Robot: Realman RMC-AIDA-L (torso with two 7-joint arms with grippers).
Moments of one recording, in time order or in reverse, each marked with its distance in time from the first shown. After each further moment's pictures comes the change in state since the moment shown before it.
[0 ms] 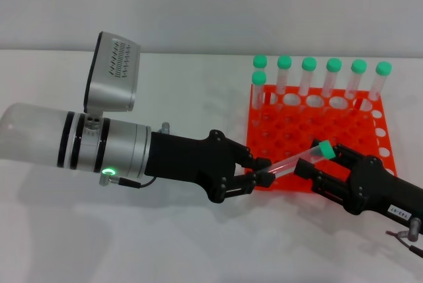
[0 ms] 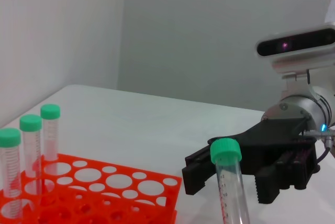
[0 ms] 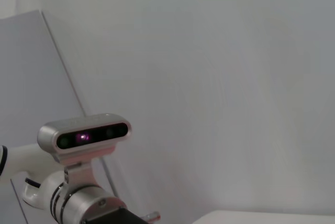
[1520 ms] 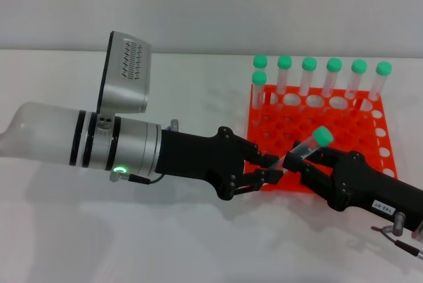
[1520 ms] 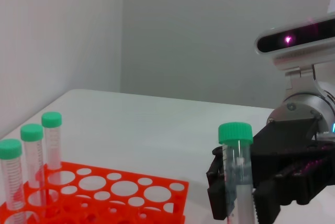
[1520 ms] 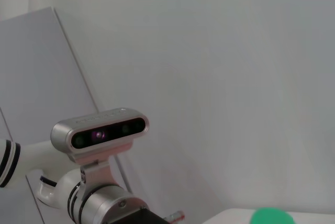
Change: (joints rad) left arm -0.010 -0.002 0.000 0.038 -0.008 -0.054 0.038; right arm 0.033 0.009 -0.052 -0.012 0.028 0.022 0.017
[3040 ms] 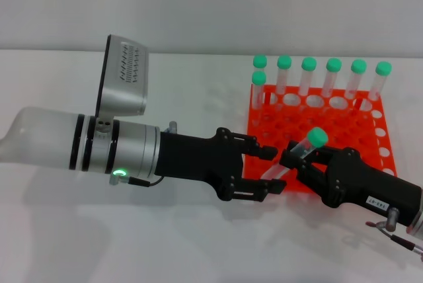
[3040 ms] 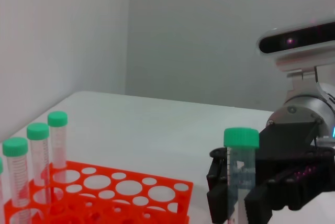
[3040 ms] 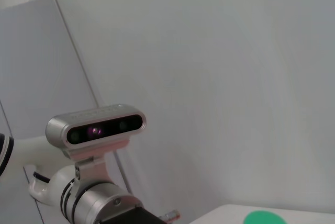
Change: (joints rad) left arm 0.015 0.001 -0.002 0.014 -0.013 -0.014 0.005; right arm 0.020 0.001 0.000 0.002 -0.007 0.025 -0.017
